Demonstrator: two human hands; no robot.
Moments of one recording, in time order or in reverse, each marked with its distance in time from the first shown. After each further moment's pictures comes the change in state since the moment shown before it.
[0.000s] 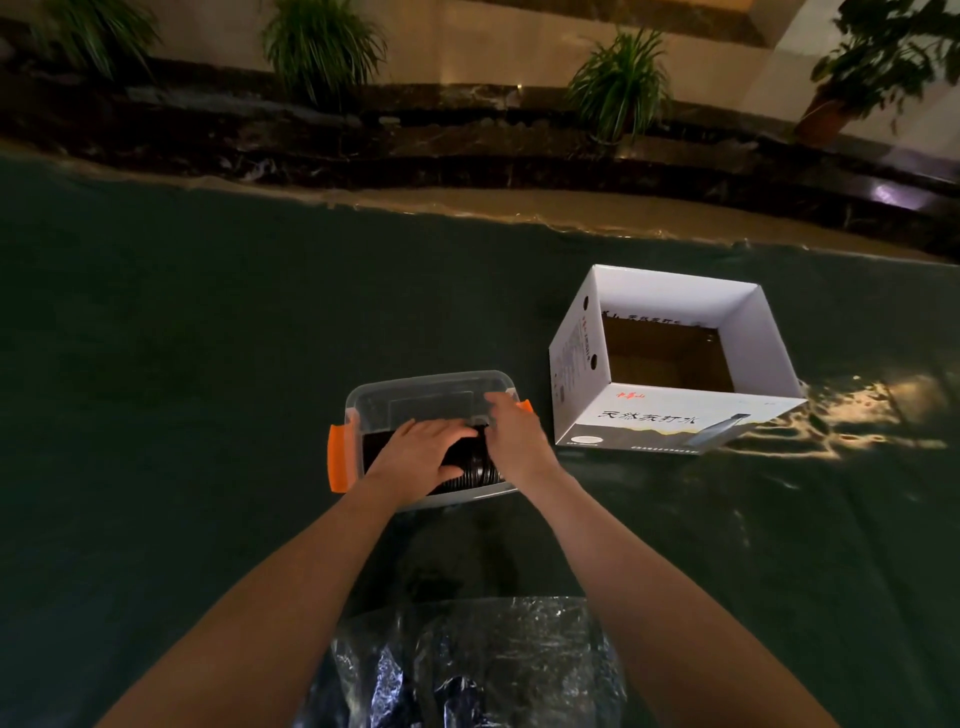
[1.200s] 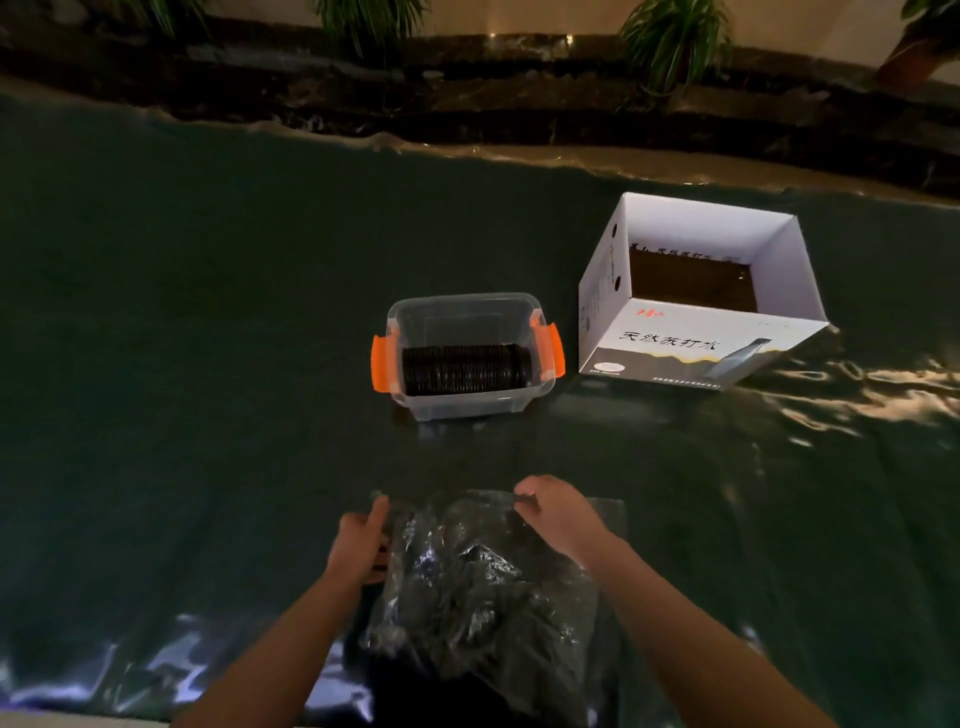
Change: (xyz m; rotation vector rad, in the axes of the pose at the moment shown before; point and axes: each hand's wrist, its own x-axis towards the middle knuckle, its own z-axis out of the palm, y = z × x) left_hand -0.205 0.012 0.109 -1.158 0.207 -1.165; right_hand -0.152 0.088 0.062 -0.175 -0.334 -0.046
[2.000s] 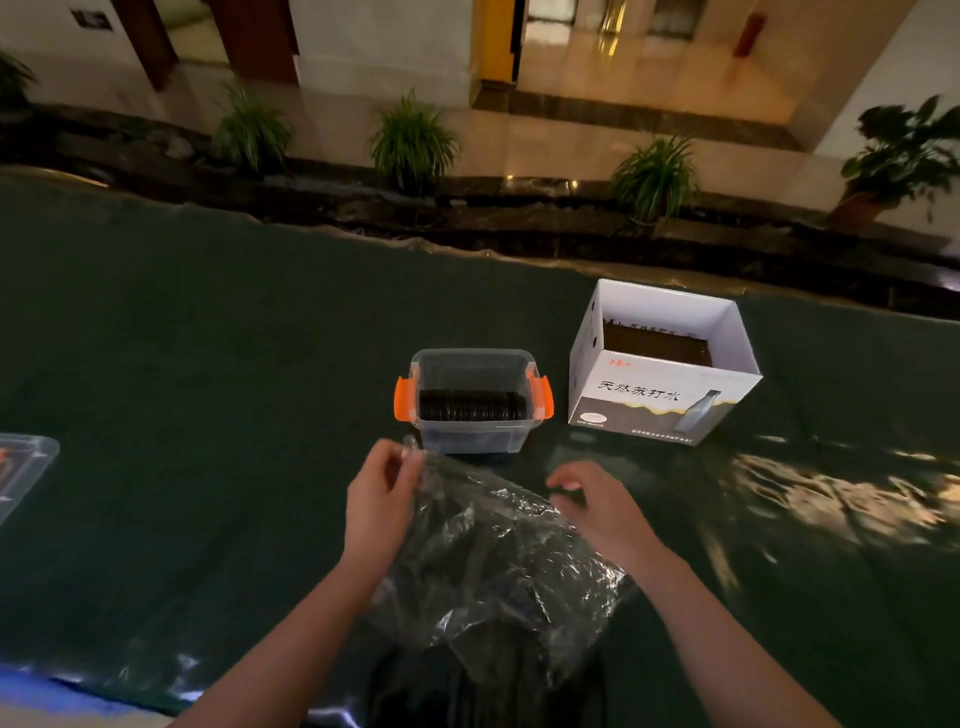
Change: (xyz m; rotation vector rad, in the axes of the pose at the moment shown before) left_hand -0.152 0.058 -0.011 -0.068 0.185 0.898; right_hand -0.112 -0.019 -0.078 0.185 0.364 -0.223
